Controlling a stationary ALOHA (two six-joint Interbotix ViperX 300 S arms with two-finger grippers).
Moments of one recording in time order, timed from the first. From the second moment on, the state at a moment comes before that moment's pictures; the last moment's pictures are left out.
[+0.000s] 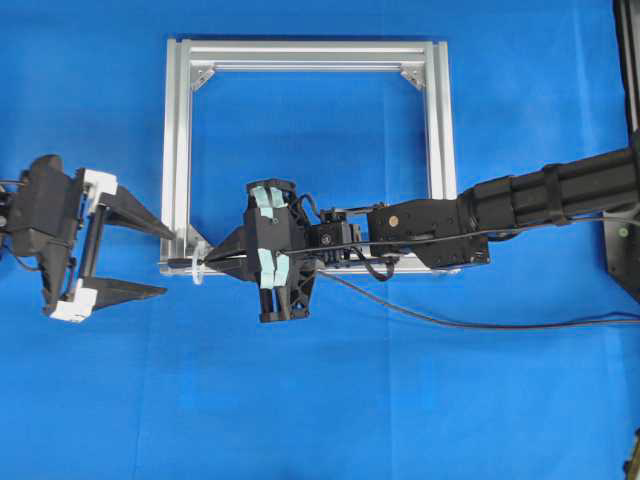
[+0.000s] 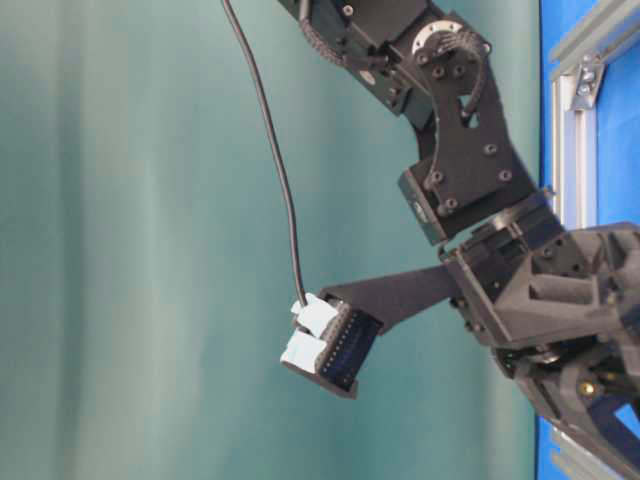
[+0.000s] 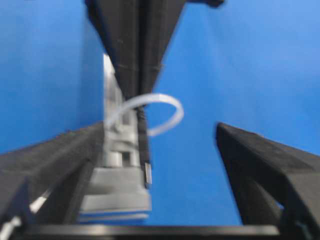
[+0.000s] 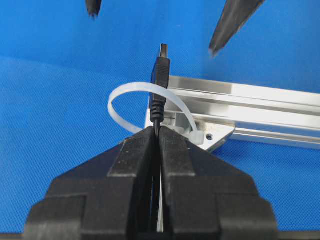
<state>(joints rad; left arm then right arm) -0.19 -0.29 1.29 -0.09 -0.62 -0.10 0.06 0.42 0.34 -0.01 -0.34 0.10</state>
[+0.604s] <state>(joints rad) -0.19 -0.14 1.24 -0.09 -0.62 -0.10 0.06 0.42 0.34 -0.01 -0.34 0.10</state>
